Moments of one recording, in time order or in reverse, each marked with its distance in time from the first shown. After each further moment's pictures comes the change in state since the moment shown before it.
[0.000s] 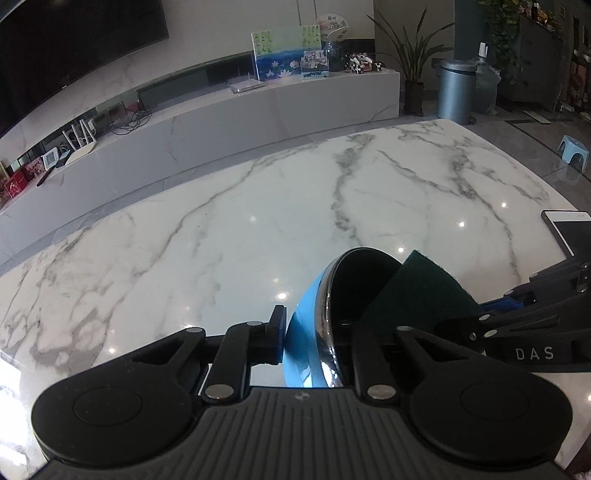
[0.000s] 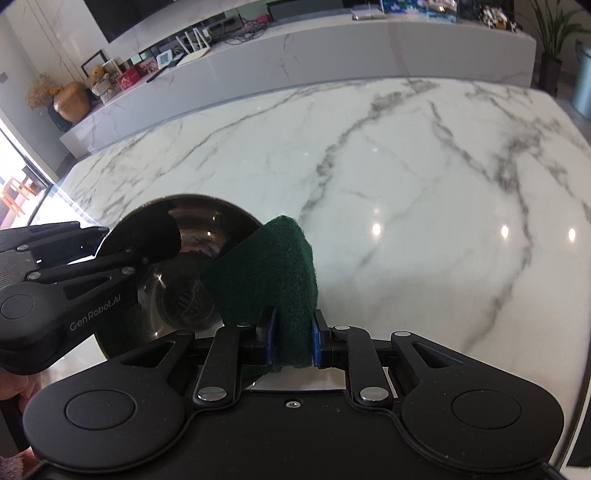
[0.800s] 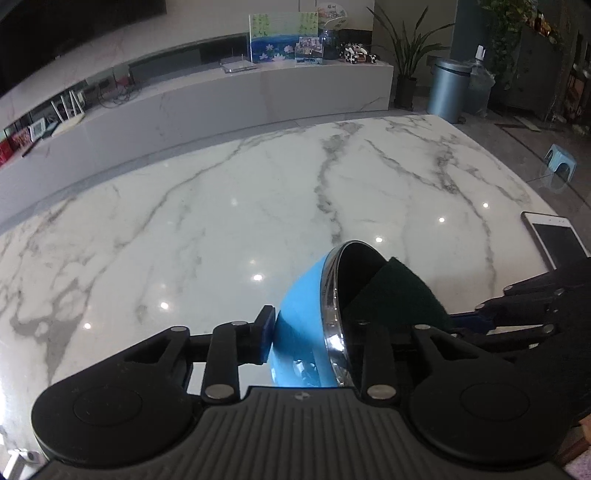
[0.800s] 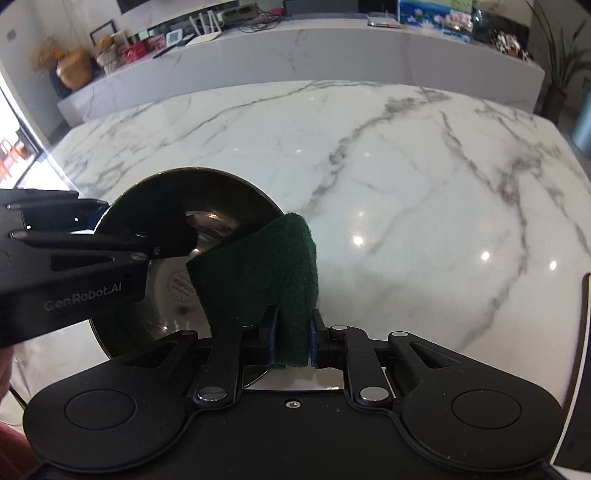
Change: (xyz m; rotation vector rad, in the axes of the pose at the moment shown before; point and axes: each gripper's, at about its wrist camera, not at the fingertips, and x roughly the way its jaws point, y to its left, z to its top) left arm -0.004 0.009 -0.004 -0.068 0.057 -0.081; right arm 0.006 0.032 -0.016 -0.157 -0.018 -0.094
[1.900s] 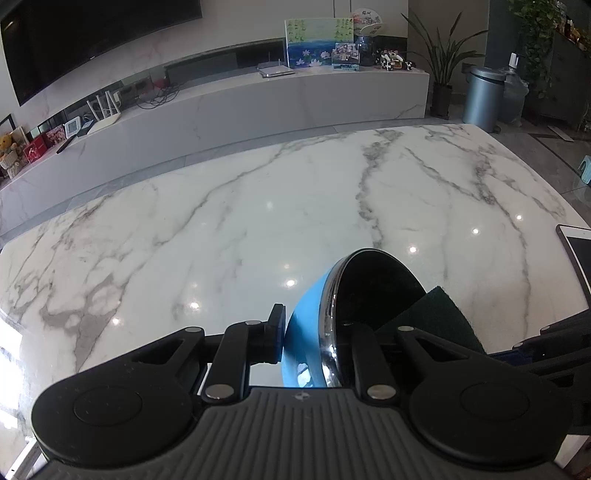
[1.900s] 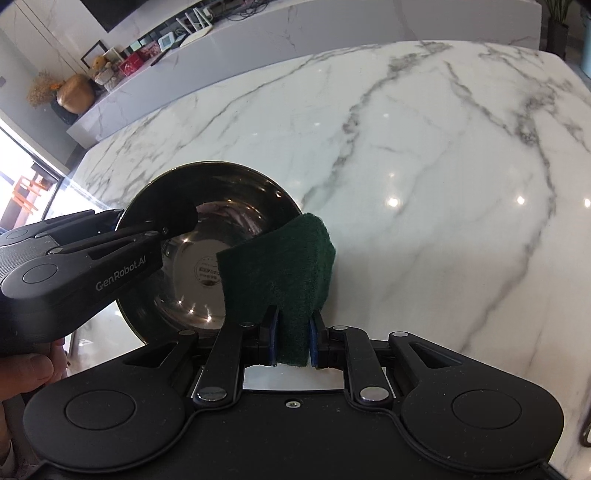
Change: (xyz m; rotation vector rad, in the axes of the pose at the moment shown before) left arm -0.004 0.009 -0.003 -0.044 -0.019 0.110; right arm -0.005 -0.010 0.001 0.179 0.086 0.141
